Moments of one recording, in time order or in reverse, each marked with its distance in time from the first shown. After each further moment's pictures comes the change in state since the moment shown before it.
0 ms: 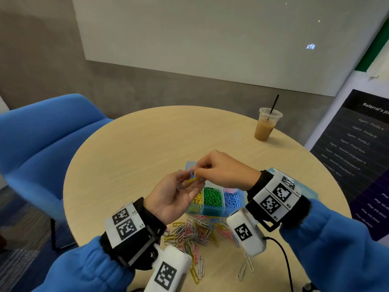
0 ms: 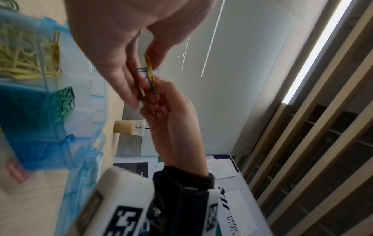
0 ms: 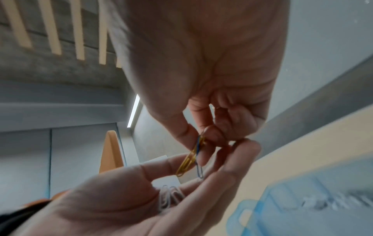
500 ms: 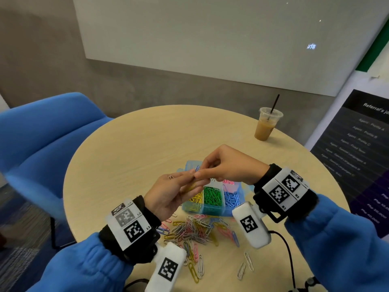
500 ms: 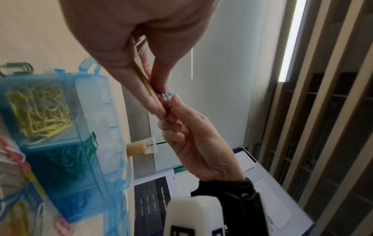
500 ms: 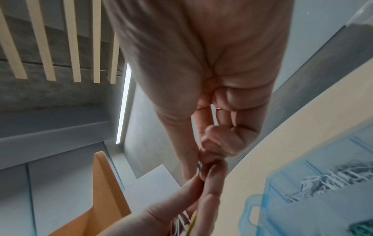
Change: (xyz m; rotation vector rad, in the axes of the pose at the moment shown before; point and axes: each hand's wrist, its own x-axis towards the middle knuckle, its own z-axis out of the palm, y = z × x) left_hand 0.007 0.002 -0.012 0.362 0.066 0.099; right_hand -0.006 0.008 -0.018 0.141 -0.058 0.039
